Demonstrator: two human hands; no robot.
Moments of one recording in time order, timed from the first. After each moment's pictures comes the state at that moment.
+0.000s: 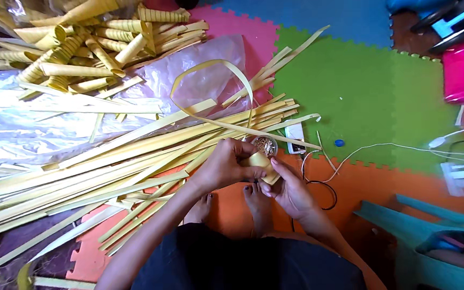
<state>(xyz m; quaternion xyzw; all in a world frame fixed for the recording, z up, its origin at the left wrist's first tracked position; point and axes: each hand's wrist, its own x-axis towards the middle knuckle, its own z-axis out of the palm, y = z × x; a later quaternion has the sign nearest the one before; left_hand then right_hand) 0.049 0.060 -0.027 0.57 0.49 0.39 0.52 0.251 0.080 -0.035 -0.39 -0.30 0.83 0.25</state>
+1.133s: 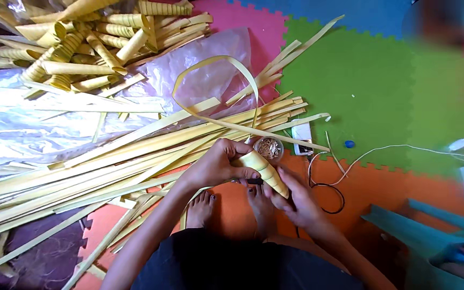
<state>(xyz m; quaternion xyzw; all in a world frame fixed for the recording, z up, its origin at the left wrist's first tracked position) 0.024 0.067 -0.039 0.54 0.42 0.40 0.62 0.262 0.082 -0.055 -0.32 -0.45 0.78 0.27</state>
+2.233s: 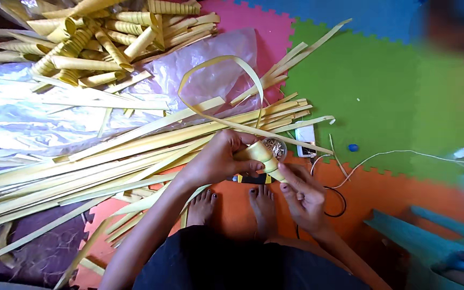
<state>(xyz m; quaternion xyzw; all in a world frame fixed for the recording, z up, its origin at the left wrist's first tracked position) 0.022 0.069 -0.014 0.56 0.47 0.39 0.56 0.276 0.083 -0.075 -0.29 -0.72 0.51 0.37</state>
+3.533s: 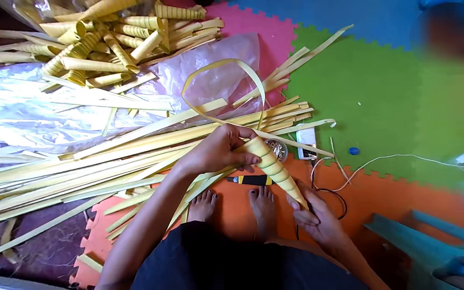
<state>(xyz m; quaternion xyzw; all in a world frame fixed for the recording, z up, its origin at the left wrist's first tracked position) 0.009 0.082 -0.015 0.53 0.46 0.37 0.61 0.306 0.069 -0.059 -0.37 -0.39 0.80 0.26</state>
